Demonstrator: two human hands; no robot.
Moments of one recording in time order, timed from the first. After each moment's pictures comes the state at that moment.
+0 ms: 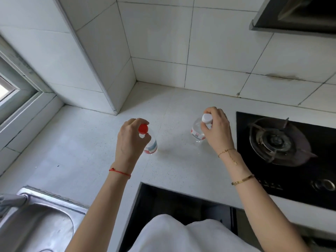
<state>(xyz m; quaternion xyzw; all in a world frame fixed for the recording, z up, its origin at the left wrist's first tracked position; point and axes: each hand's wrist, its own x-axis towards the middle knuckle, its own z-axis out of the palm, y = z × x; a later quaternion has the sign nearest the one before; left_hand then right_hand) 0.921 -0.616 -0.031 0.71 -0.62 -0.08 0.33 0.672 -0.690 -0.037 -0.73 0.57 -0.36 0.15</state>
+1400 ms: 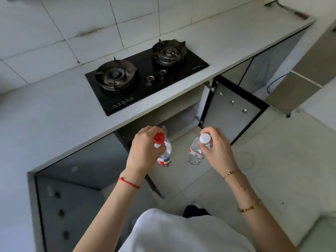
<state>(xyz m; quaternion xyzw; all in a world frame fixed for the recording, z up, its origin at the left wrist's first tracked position) 0.549 -0.238 -0.044 0.36 -0.87 -0.28 0.21 0.368 -0.097 -0.073 -0.45 0.79 -0.40 0.07</state>
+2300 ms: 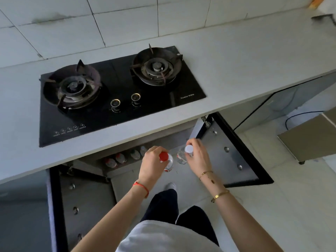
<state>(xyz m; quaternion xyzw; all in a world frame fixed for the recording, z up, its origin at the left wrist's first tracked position) 0.201 -0.365 -0.216 0.52 -0.76 -0.36 0.17 0.033 -0.303 -0.217 -0.49 0.79 -0.29 0.20</state>
